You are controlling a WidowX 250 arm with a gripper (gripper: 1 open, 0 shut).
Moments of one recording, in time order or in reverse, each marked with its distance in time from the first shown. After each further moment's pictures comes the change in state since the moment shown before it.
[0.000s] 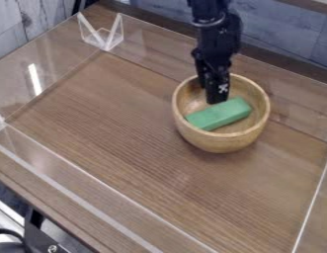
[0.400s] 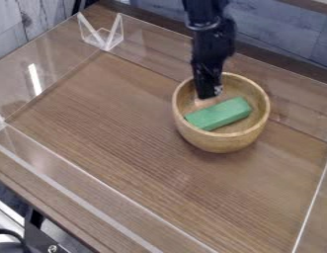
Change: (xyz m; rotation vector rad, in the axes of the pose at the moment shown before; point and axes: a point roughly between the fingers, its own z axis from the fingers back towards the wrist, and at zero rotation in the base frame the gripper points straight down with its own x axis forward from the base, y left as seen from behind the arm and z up) arm -0.007 0.008 0.013 0.012 -0.002 0.074
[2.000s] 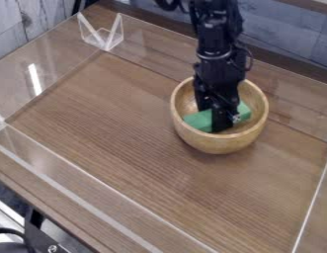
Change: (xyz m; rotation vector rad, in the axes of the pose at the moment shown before) arm -0.001 -0.043 -0.022 0.022 0.013 0.156
